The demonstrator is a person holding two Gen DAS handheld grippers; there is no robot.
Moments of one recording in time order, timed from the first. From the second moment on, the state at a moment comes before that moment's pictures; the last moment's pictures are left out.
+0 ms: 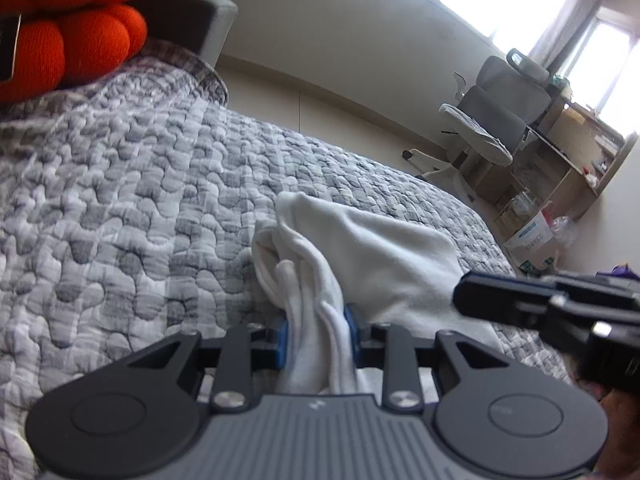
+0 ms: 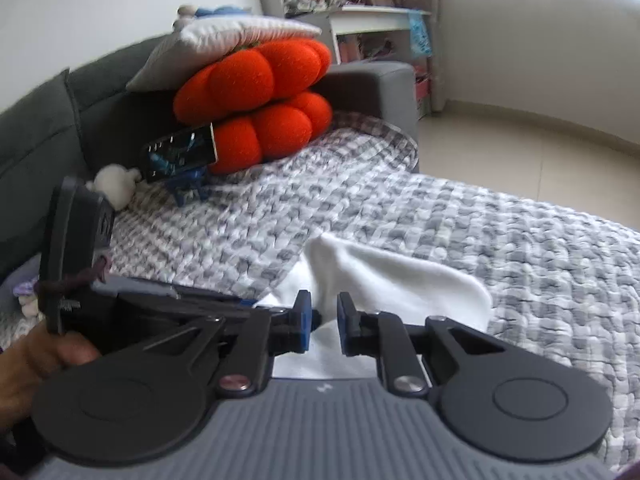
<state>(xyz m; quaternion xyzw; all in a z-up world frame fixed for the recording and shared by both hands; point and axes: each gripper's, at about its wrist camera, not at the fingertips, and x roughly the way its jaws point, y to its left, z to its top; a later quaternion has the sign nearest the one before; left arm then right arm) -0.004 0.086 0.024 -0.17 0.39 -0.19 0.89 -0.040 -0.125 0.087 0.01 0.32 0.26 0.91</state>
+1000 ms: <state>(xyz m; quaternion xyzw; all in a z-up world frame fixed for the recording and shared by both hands) 0.026 0.116 0.008 -0.32 0.44 -0.21 0.82 -0.016 -0.136 0.073 0.07 0.36 0.17 0.92</state>
